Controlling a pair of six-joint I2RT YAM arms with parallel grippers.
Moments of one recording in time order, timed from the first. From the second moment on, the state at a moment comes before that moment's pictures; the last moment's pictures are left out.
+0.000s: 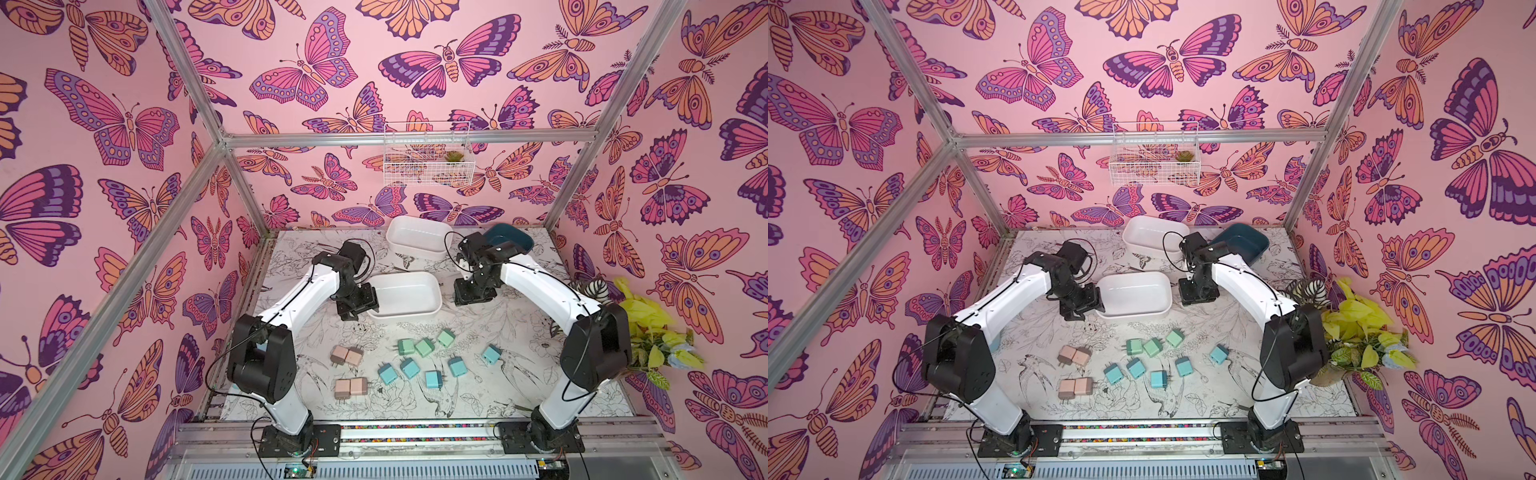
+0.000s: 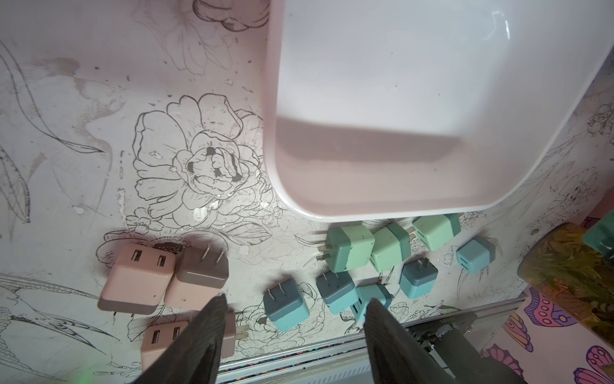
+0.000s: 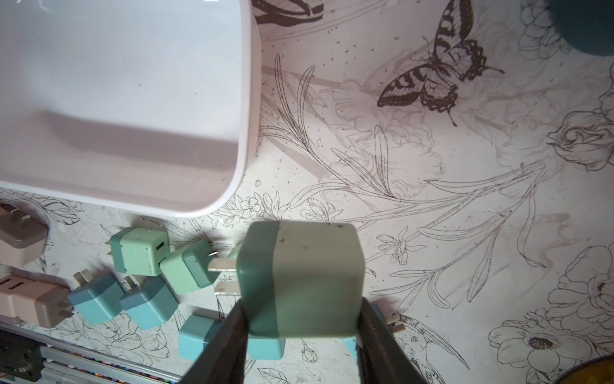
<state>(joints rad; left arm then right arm) -0.36 1.67 1.39 -1.11 0.29 -0.61 0.44 1.76 1.53 -1.13 -0.07 0.26</state>
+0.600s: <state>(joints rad) -0.27 1.59 1.33 -1.13 0.28 -0.61 0.55 2.16 1.98 -1.17 -0.12 0.26</state>
